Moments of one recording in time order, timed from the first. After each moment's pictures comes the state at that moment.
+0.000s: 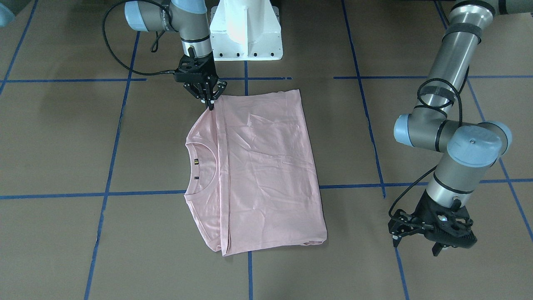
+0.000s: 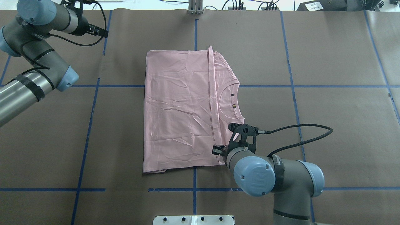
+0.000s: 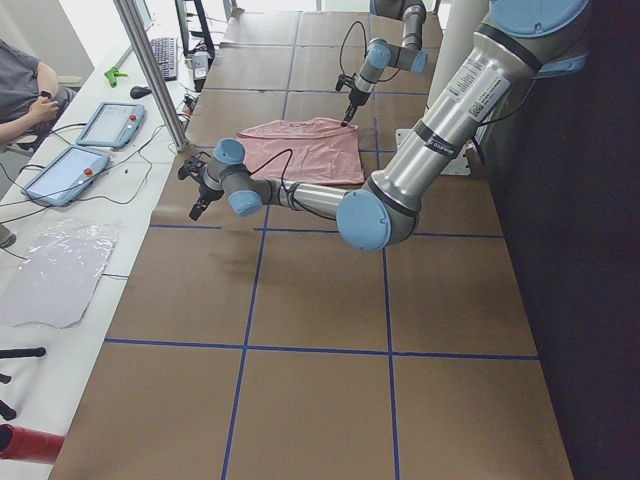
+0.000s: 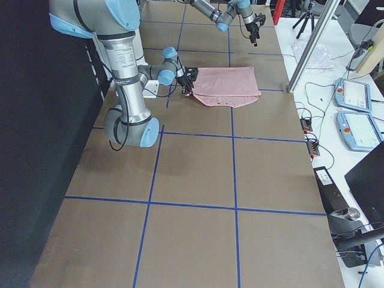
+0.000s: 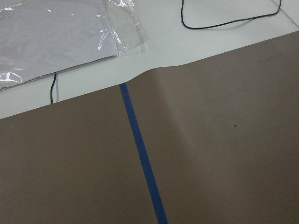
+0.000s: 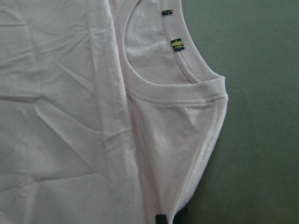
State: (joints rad) left arm -1.00 -2.23 -1.02 -2.43 -1.85 -0.64; right arm 0.19 -1.17 1.90 -1.43 1.32 1.61
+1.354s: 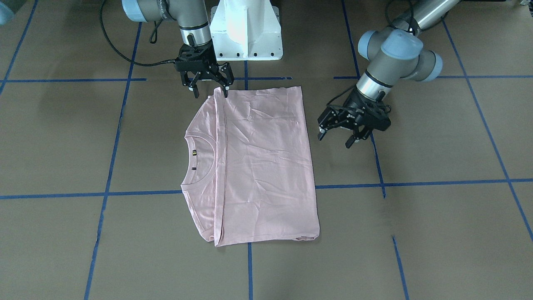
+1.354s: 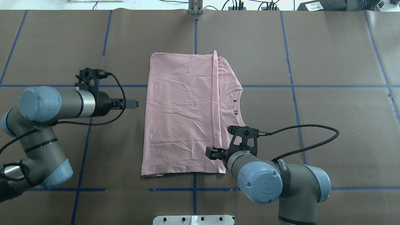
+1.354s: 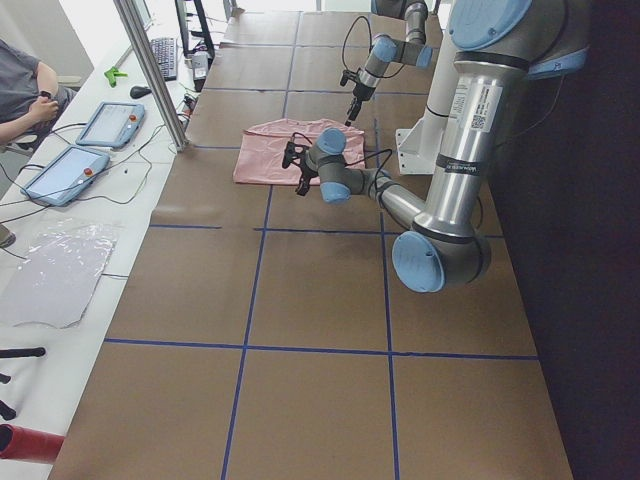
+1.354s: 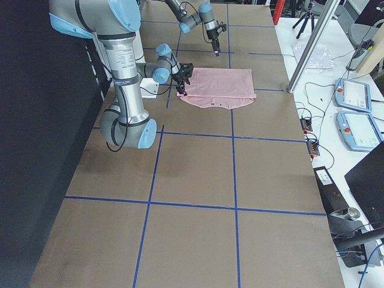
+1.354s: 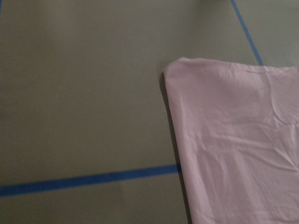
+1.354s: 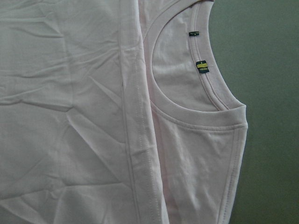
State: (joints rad) left arm -0.55 -1.79 -1.77 -2.37 -1.72 -1.24; right arm 0.20 -1.18 1.94 -1.42 1.32 1.57
